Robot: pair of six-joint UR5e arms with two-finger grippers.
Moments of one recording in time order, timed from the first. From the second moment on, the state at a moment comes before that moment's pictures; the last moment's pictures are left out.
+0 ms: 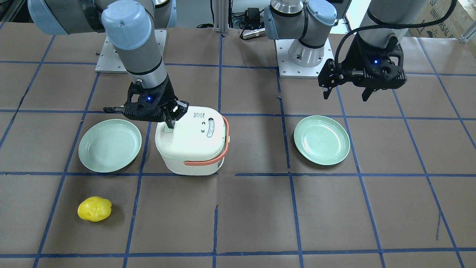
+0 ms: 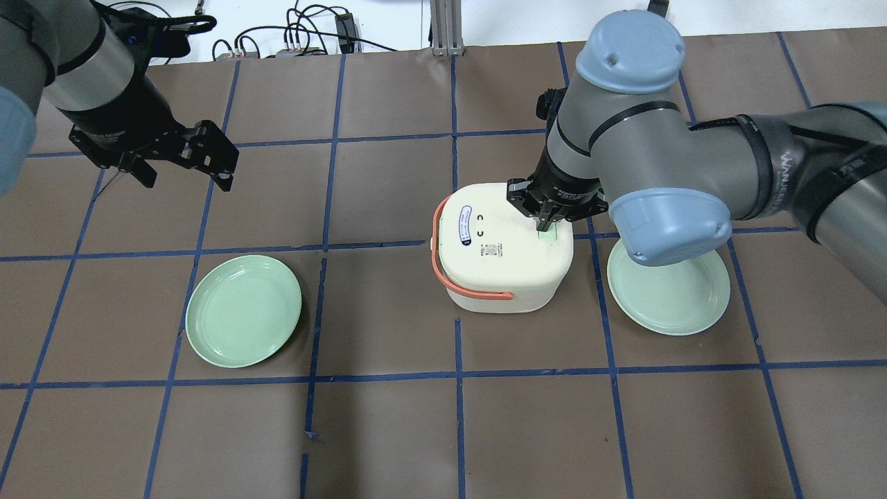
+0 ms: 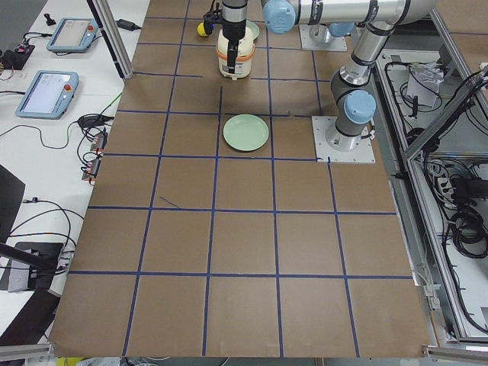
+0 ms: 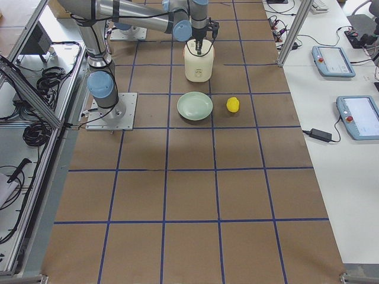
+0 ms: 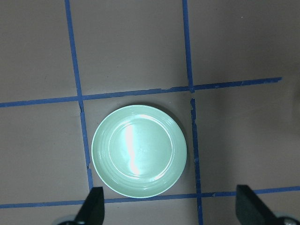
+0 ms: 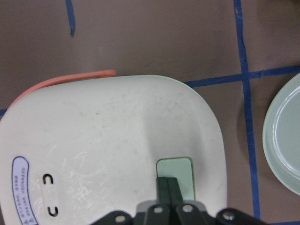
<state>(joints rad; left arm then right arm) -1.47 -1.51 -1.65 -1.52 1.62 0.18 1.75 -1.49 1.84 -1.97 -1.49 0.32</state>
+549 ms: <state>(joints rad) -1.47 -1.51 -1.65 -1.52 1.62 0.18 1.75 -1.50 1.83 -1.94 -1.54 0.31</state>
